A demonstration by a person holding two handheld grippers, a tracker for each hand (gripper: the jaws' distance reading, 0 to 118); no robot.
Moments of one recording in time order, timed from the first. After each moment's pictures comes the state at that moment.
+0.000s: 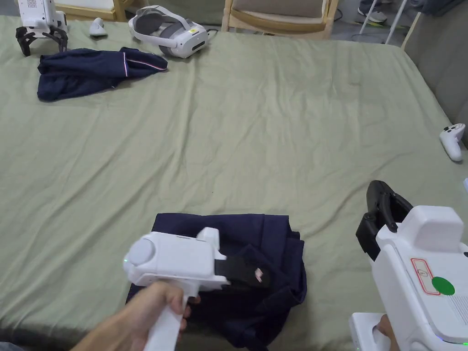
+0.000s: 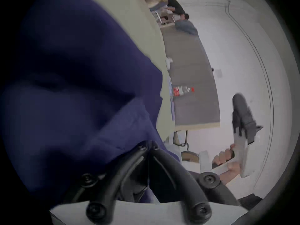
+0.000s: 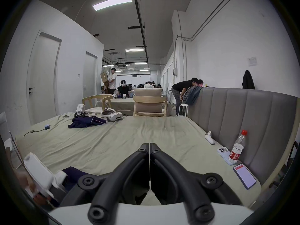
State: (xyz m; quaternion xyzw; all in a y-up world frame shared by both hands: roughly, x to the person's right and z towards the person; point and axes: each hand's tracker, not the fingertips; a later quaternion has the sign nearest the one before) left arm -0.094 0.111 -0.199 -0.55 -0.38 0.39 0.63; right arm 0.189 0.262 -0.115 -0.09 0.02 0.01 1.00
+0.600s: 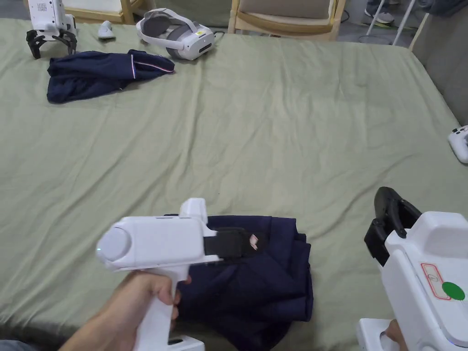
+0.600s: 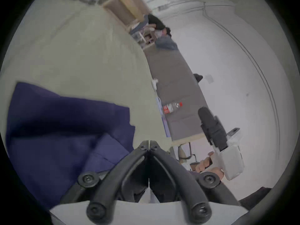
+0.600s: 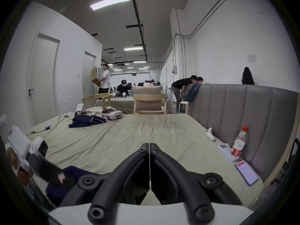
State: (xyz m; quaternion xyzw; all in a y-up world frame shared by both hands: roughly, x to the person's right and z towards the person) left arm -0.147 0.193 -0.195 -0.42 -0.37 0.37 0.74; right arm 0.191 0.255 -0.116 -0.10 0.03 0.00 0.99
